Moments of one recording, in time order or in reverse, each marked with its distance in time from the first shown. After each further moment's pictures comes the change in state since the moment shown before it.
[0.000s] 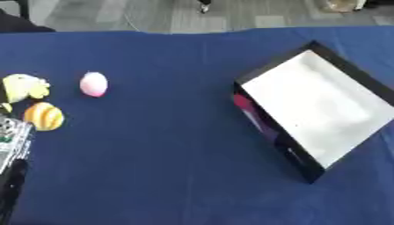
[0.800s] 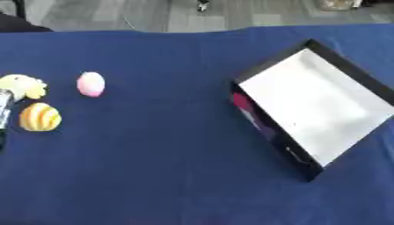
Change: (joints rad) left arm -0.242 0.251 -0.054 0.155 -0.065 0.257 -0.390; right arm 0.000 -0.011 -0.005 0.000 -0.001 -0.001 -0.005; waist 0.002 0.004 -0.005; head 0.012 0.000
